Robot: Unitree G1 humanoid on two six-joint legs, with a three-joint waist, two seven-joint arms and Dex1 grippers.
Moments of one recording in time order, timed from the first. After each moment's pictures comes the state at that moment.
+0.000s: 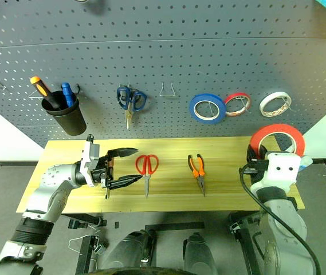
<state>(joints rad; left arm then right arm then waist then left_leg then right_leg) -0.20 0.46 -0.04 0.02 -0.48 0.05 -1.22 0.20 -0.19 -0.33 -0.62 0.19 0.34 0.14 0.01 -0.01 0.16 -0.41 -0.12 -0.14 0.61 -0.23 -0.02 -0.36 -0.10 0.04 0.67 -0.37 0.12</state>
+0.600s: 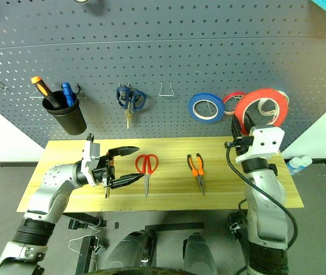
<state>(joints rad) -0.20 0.46 -0.04 -0.01 -0.48 0.06 -1.20 -0.06 -0.20 -0.22 -0.35 0.19 0.08 0.21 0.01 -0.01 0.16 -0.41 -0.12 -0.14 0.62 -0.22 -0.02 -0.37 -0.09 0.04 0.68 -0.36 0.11</state>
